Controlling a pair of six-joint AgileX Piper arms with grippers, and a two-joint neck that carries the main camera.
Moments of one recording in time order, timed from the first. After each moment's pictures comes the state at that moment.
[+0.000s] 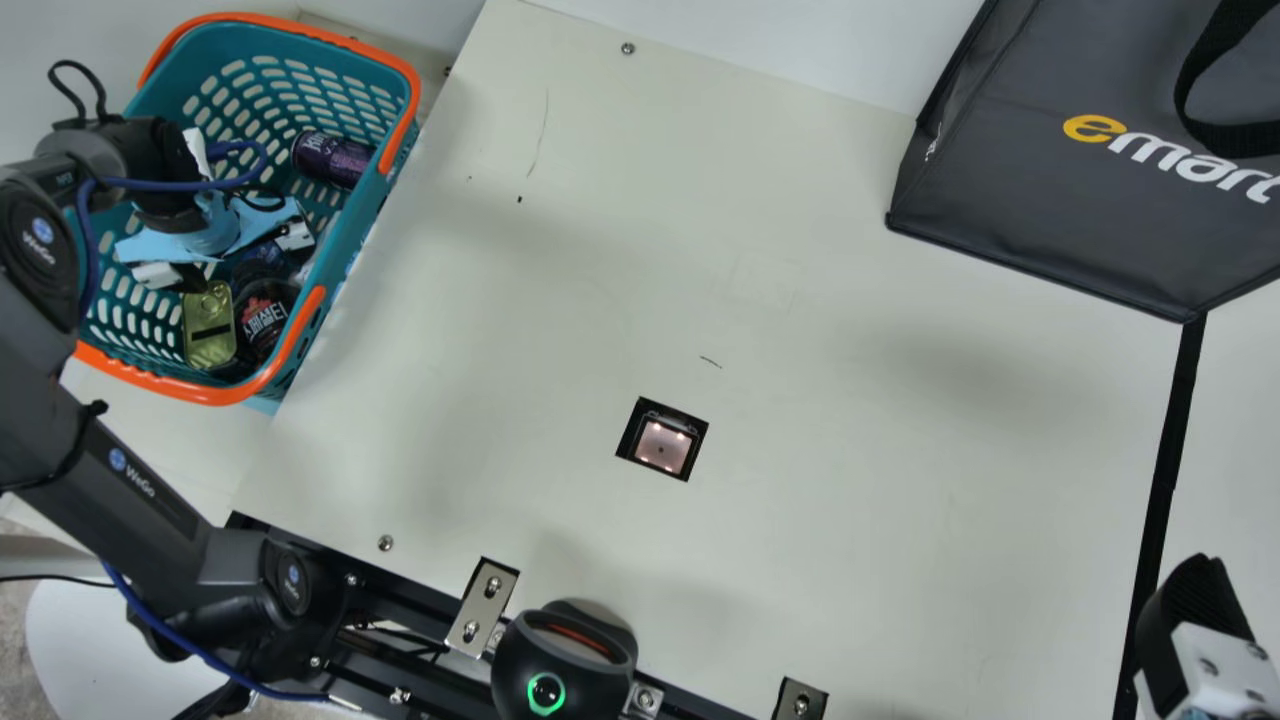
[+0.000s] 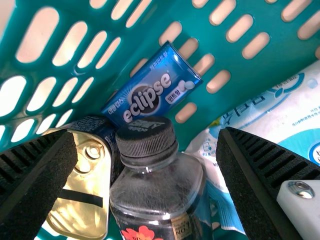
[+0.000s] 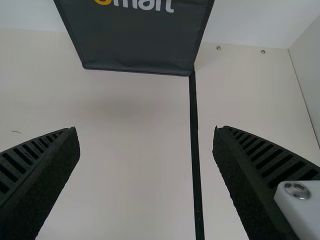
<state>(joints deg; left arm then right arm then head) 34.1 120.8 -66.9 11.7 36.9 -15.7 0.6 42.7 -69.7 -0.6 69.5 0.0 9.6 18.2</state>
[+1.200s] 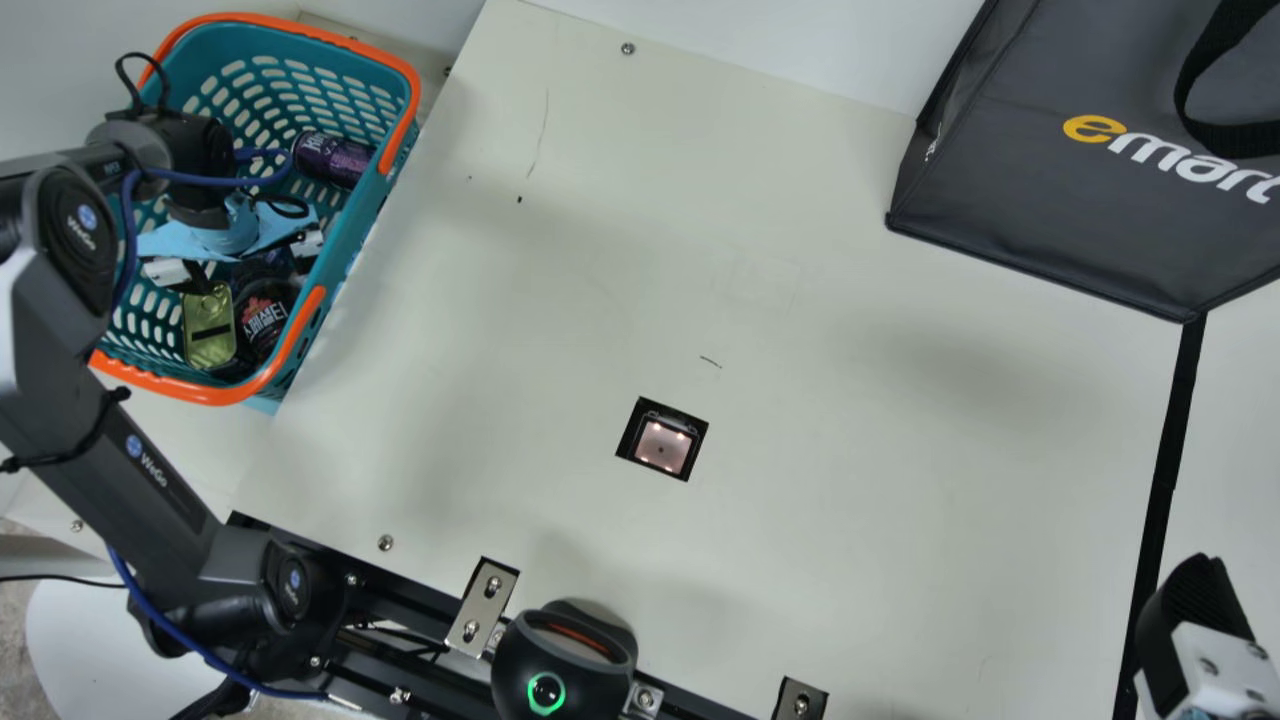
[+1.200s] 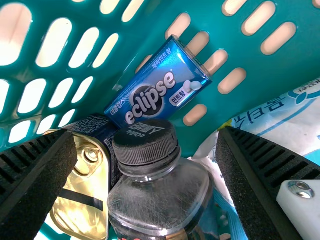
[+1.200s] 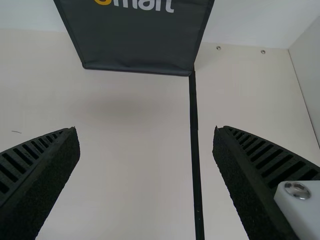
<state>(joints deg) 29.9 124.7 -69.0 22.0 40.8 -26.5 0.6 42.7 -69.7 -0.6 69.4 0.0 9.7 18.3</state>
